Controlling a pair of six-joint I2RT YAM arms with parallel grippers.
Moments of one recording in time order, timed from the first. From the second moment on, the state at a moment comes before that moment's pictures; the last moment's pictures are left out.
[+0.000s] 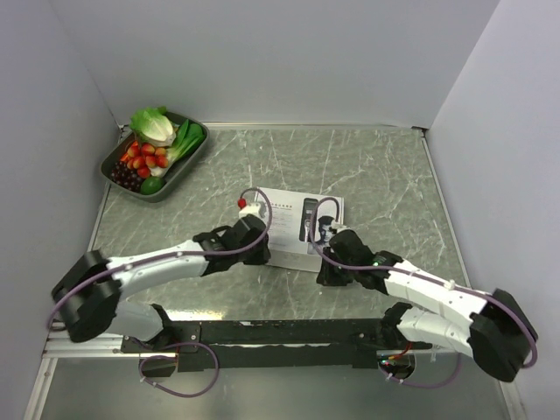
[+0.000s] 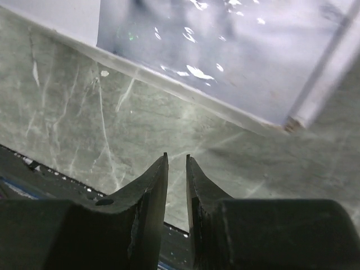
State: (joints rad) left arm -0.93 1.37 0.77 -0.24 -0.19 -0.80; right arm 0.74 1.00 0.46 -0.41 -0.04 0.71
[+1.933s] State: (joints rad) left arm -0.57 2.32 1.74 -0.16 0.13 -0.36; right arm 1.00 1.51 0.61 0.03 0.32 0.94
